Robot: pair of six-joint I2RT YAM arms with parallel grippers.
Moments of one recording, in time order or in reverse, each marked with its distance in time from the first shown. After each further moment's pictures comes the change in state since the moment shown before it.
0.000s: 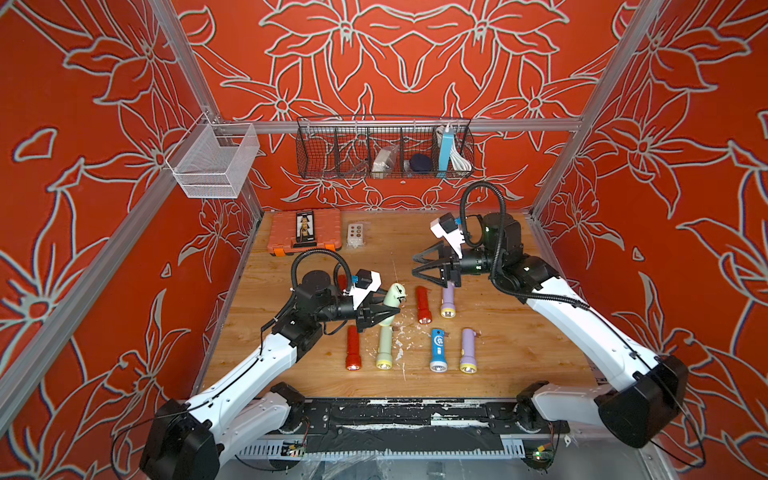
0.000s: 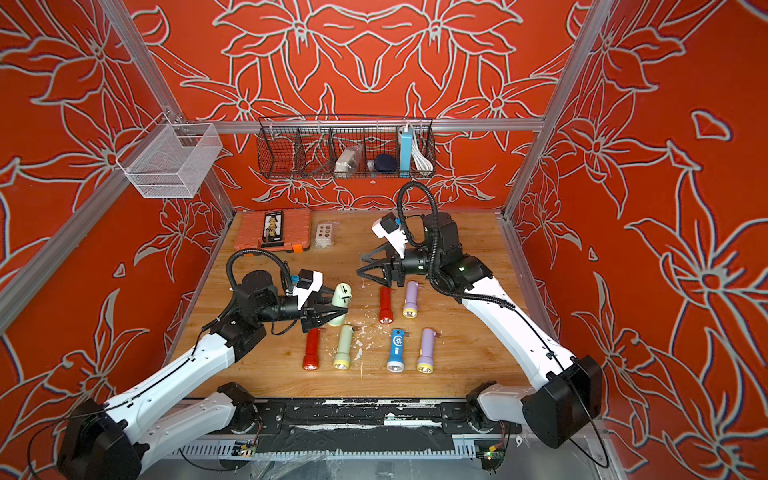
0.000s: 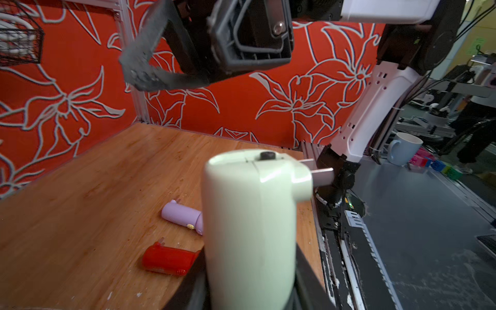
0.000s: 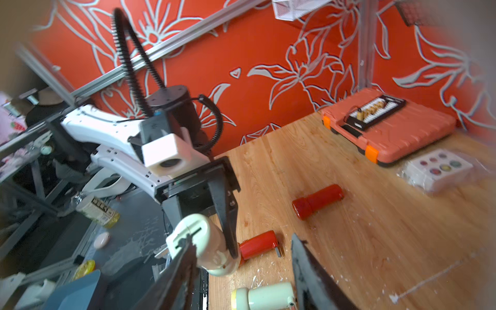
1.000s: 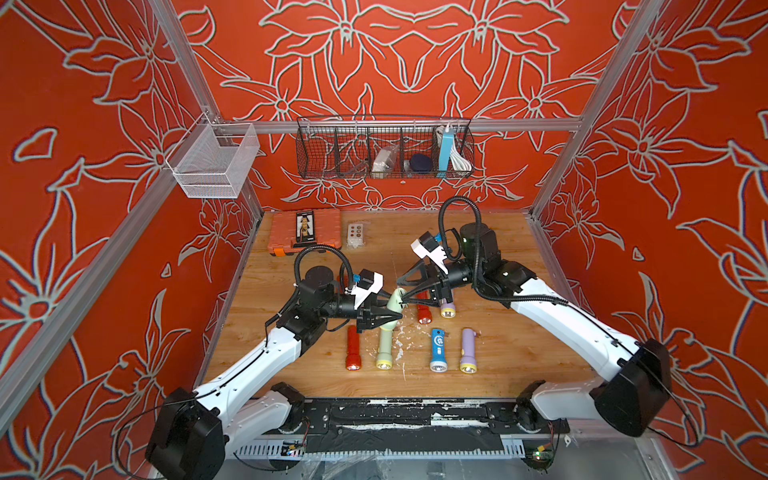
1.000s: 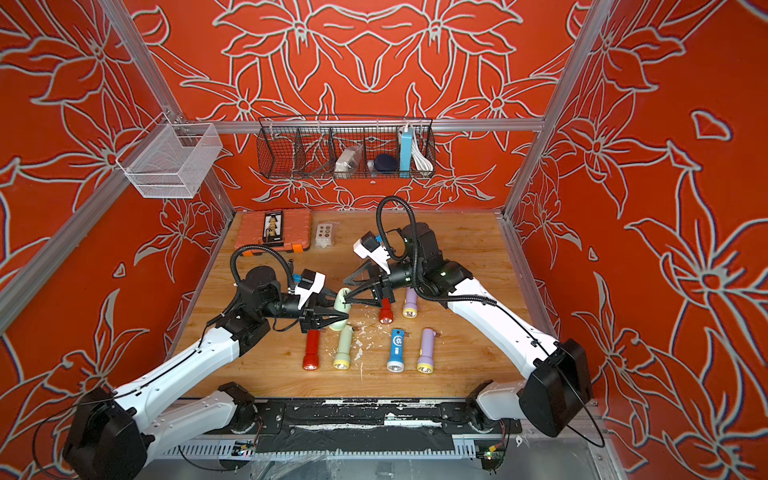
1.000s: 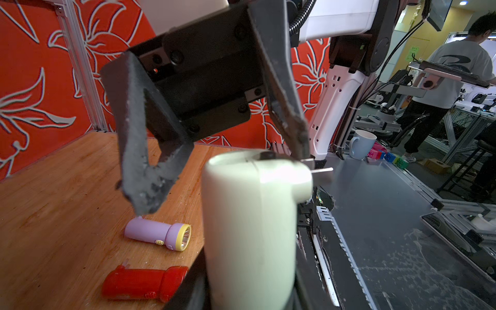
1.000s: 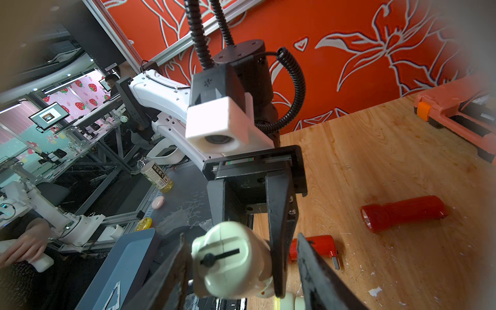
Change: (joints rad) left arm 0.006 0.036 0.020 0.037 0.138 -0.018; right arm 0.107 0.058 -0.041 0.020 -0.148 -0.037
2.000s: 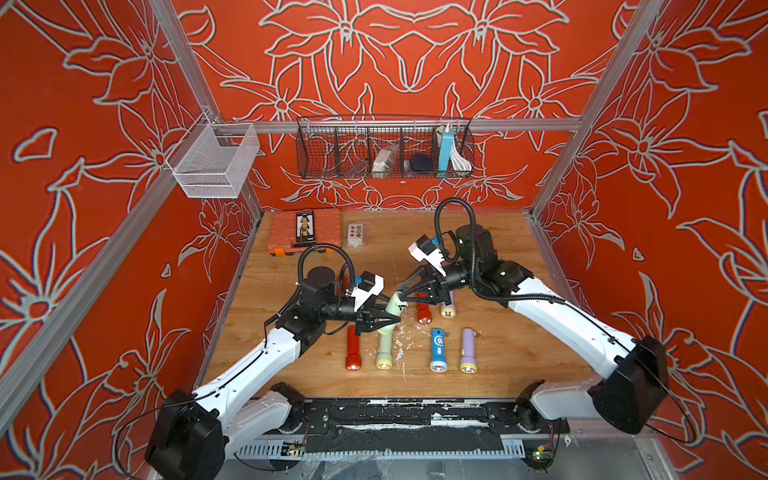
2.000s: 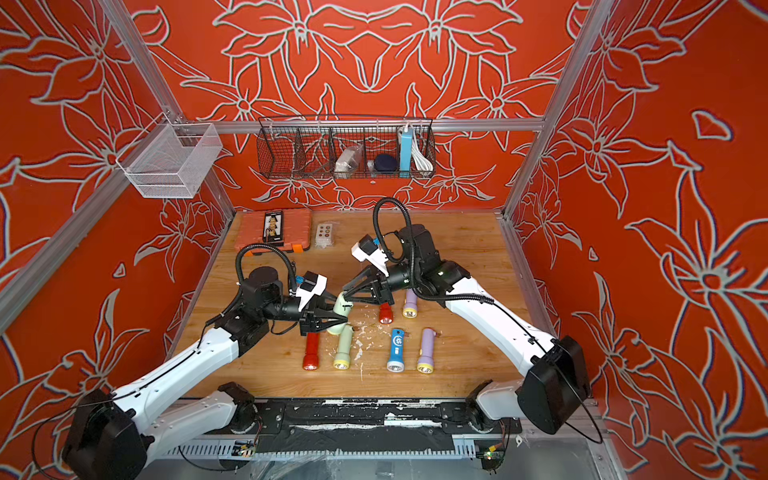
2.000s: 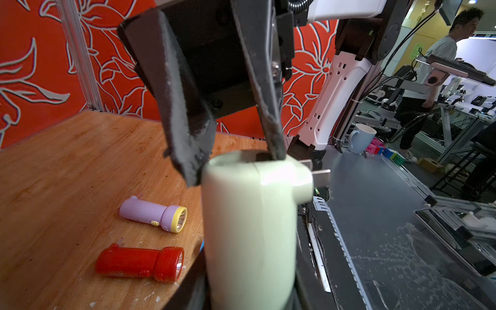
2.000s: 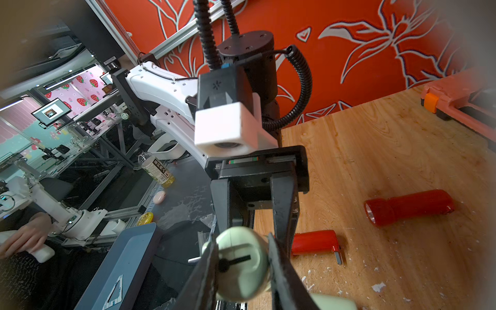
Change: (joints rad) left arm 0.006 -0.018 0.000 -0.108 -0.010 0.031; right arm 0.020 0.017 0.002 -0.049 0.002 -0.045
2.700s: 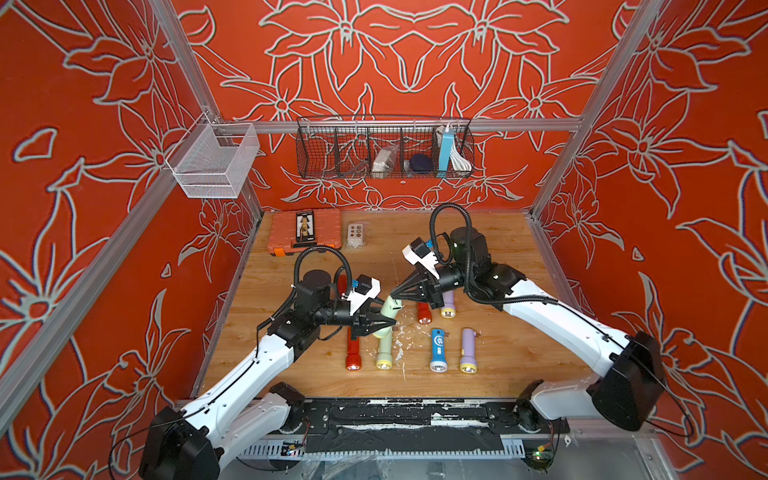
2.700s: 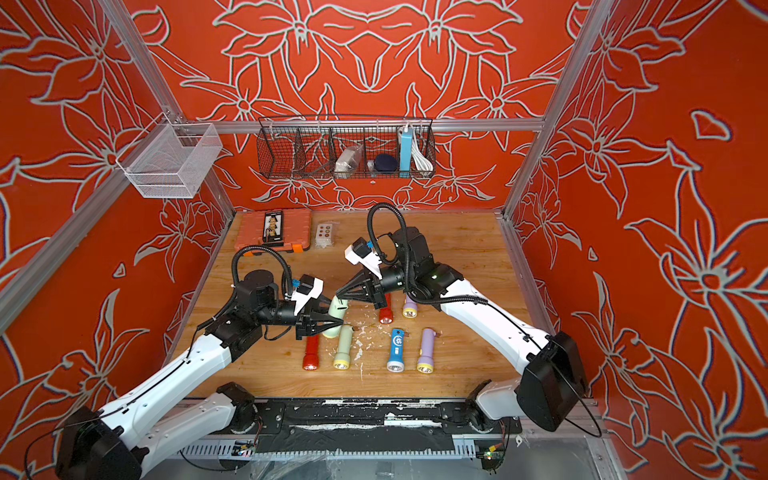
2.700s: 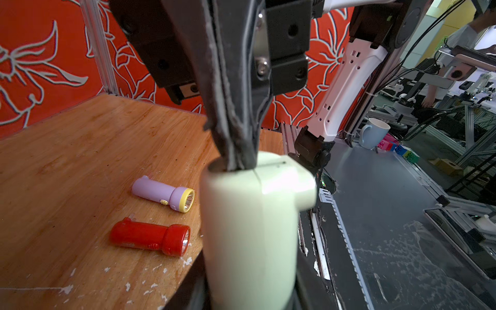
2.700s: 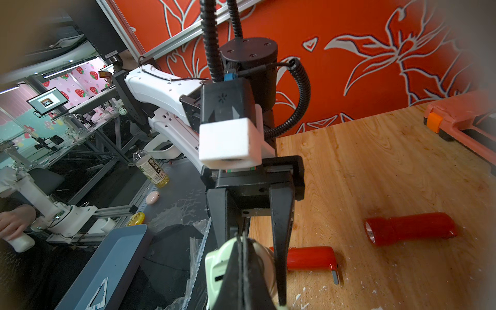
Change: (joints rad) left arm 0.014 -0.073 0.000 -0.156 -0.057 0.050; right arm 0.049 0.018 -0.020 0.098 0.055 0.009
